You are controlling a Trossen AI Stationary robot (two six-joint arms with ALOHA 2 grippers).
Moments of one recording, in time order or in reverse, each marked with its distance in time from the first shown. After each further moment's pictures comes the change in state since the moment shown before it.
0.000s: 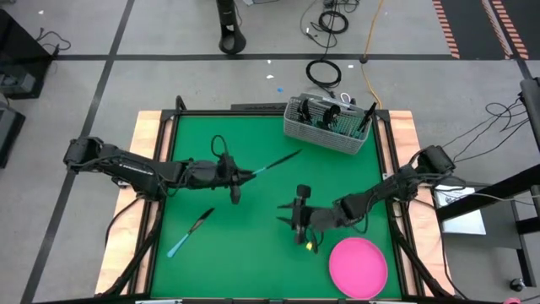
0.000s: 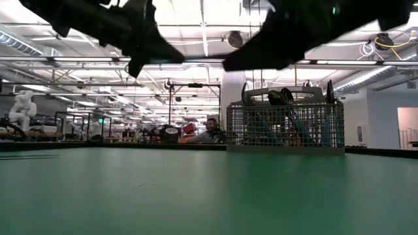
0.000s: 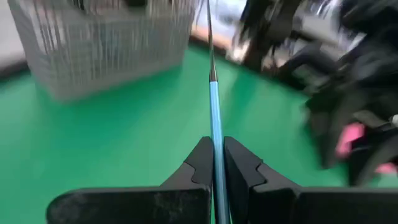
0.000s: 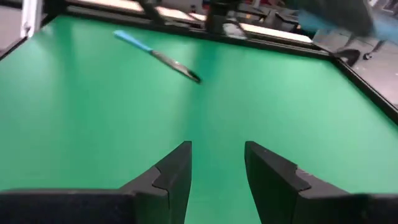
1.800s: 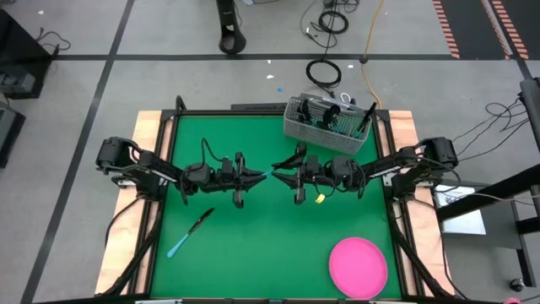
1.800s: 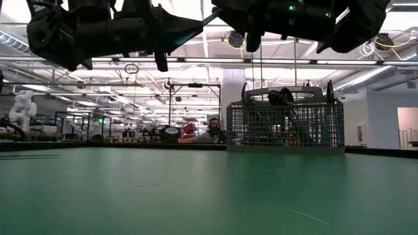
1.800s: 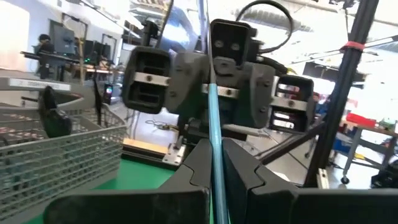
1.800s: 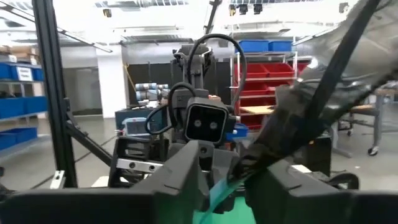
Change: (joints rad) left arm 0.016 0.363 -0.102 1.042 0.171 0.217; right arm -0.389 -0.091 -0.156 0.774 -0.465 -0.009
